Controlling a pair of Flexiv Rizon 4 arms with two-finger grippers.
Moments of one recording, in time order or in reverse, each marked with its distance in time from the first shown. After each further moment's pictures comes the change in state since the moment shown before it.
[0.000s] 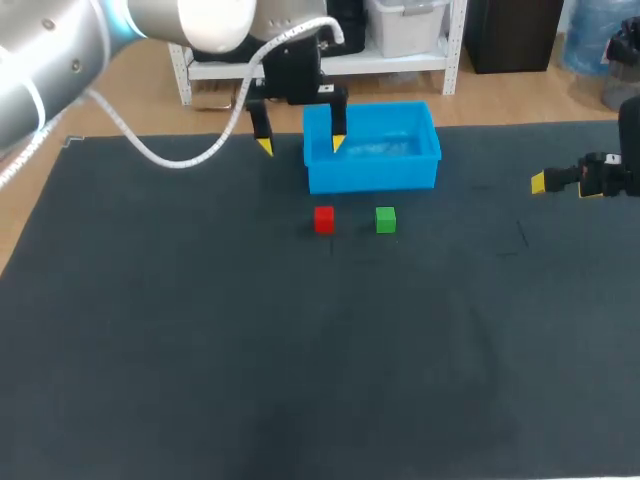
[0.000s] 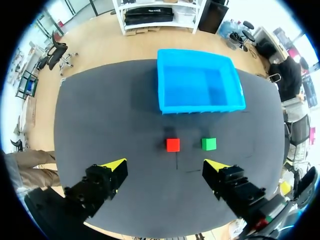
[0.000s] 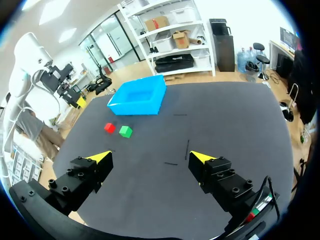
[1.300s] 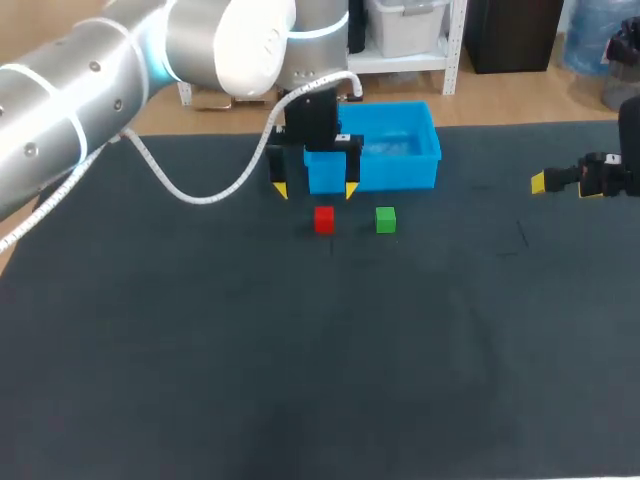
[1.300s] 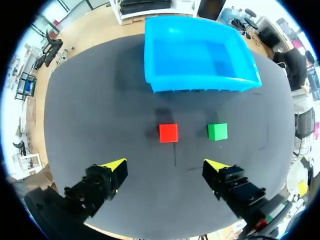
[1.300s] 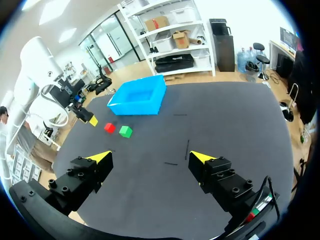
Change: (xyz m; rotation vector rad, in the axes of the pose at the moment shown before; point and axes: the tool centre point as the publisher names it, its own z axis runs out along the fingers) left arm 0.028 -0.015 0.064 -0.026 0.094 0.022; right arm 0.000 0.000 0.000 0.000 0.000 0.000
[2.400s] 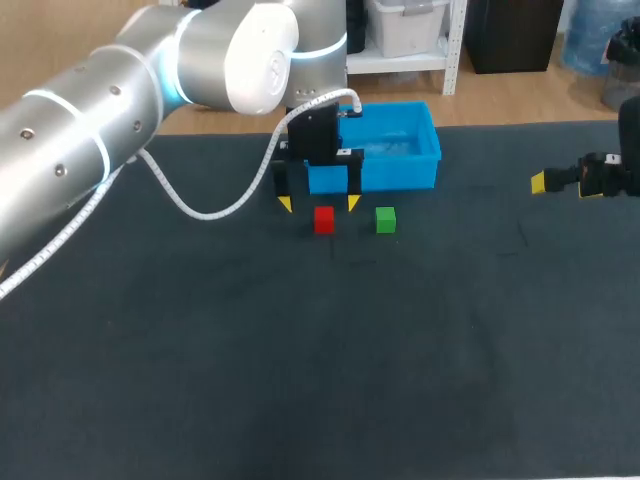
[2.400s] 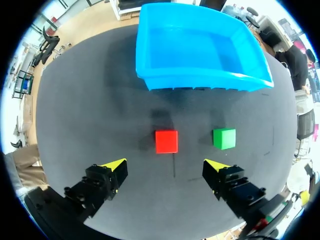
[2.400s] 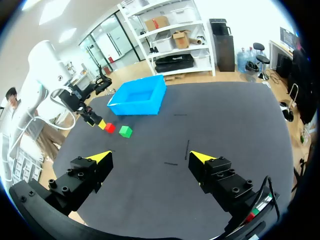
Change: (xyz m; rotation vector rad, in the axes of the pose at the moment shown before) left arm -0.010 -0.003 0.033 0.022 0.030 -0.005; right arm 0.000 0.000 0.000 0.000 0.000 0.000
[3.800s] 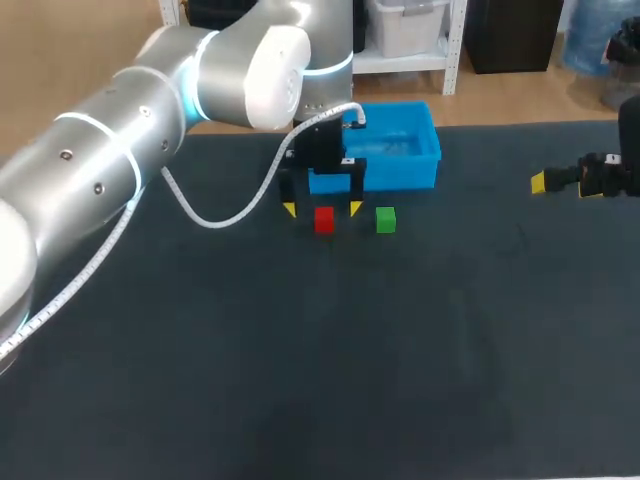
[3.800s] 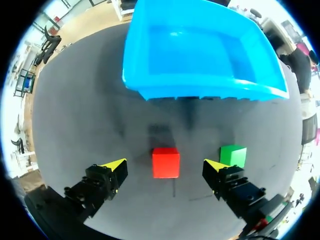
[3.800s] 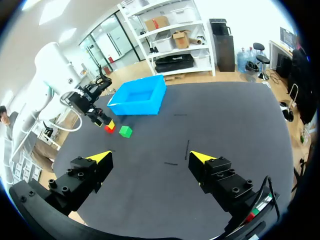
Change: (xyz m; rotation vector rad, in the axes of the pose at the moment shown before) left arm -0.021 -0.001 0.030 -0.023 -0.019 -0.027; right arm 0.000 0.000 0.000 0.000 0.000 0.000
